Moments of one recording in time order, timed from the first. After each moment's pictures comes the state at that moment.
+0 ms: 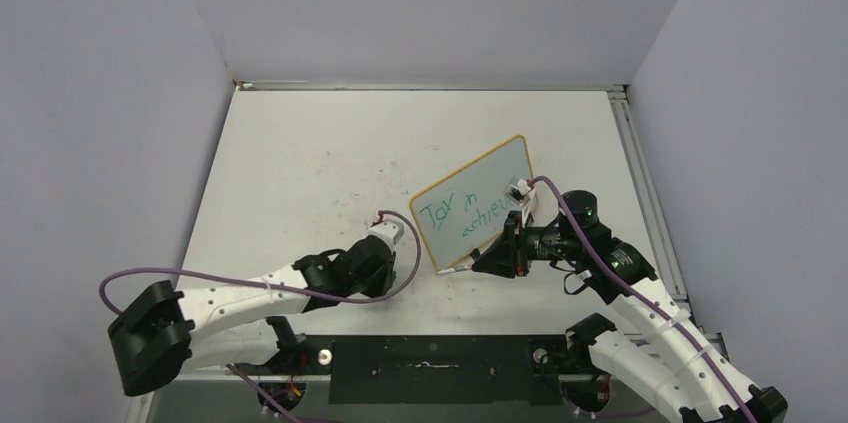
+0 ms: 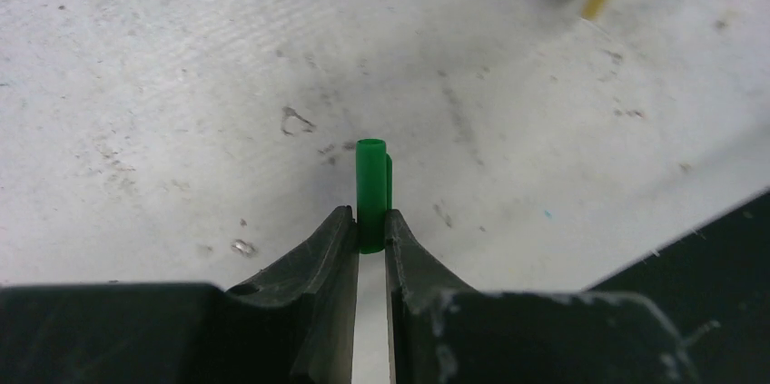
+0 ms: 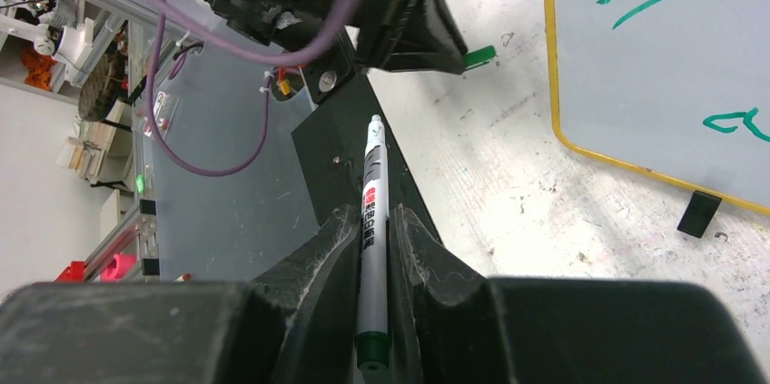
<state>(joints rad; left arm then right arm) -0.98 1.17 0.52 -0.31 -0.21 -0.56 0.49 0.72 0.67 -0.44 -0.86 0.31</state>
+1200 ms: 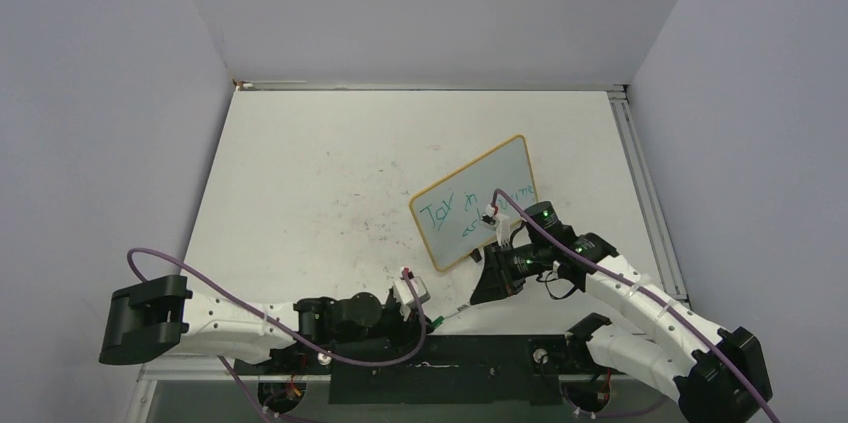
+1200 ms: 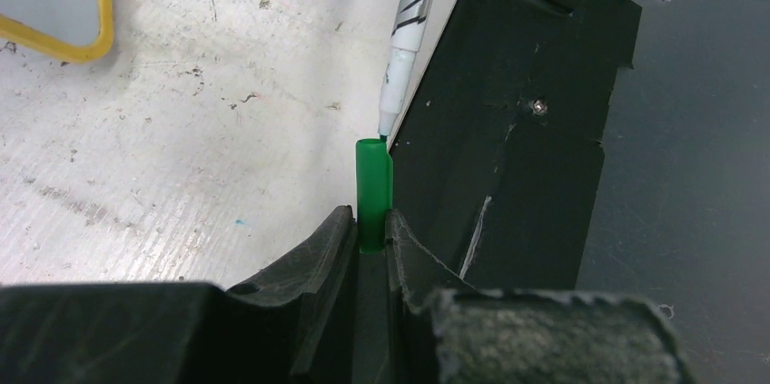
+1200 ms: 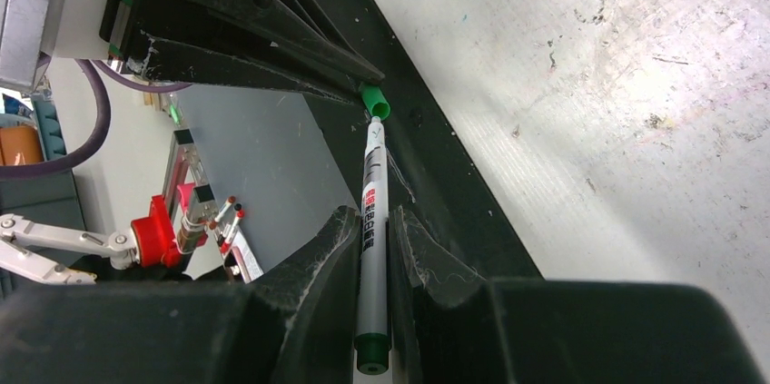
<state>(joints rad) -1.43 1.02 0.21 0.40 -0.12 -0.40 0.58 0.94 0.58 -0.59 -0.86 0.31</state>
